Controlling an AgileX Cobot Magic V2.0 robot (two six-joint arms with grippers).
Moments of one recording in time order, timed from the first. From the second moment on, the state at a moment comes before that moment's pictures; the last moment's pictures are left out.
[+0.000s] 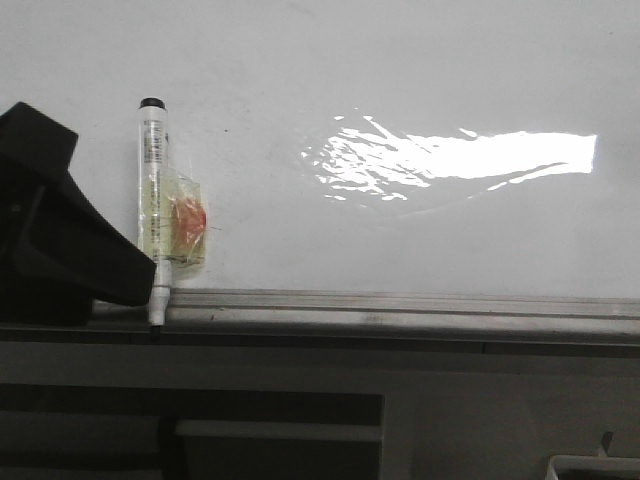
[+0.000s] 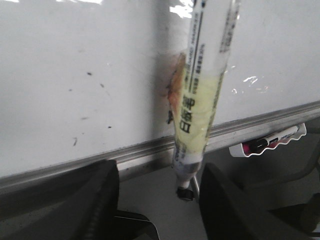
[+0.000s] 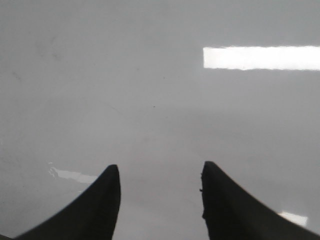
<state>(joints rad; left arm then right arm) -0.57 1.15 -0.47 -1.19 0.31 0.68 0.22 0.31 -0.40 -0.10 0.30 0.12</state>
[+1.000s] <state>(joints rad) -0.58 1.23 -0.61 -1.14 0.36 0.92 0.25 0.35 -0.42 -0.02 0.32 0.12</state>
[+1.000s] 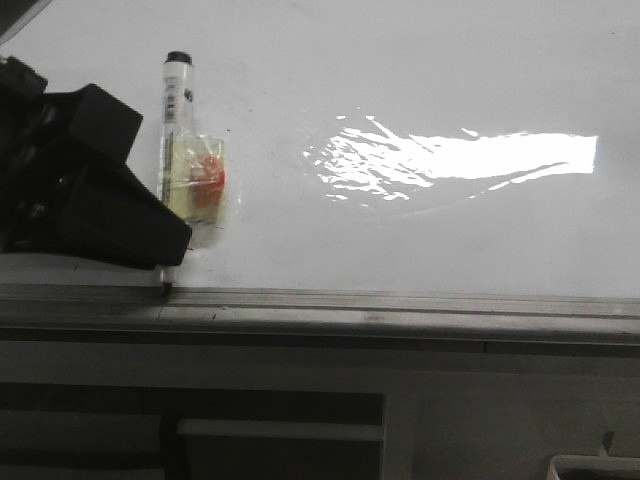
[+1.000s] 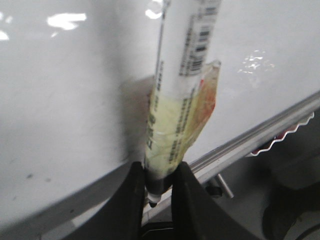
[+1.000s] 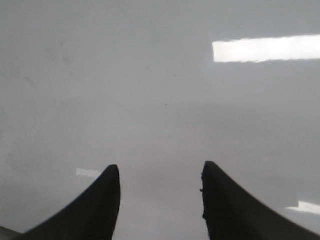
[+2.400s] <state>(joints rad) -0.78 1.24 -0.77 -0.69 0.46 1.28 0.86 0.93 -0.58 0.00 0.06 -0.02</state>
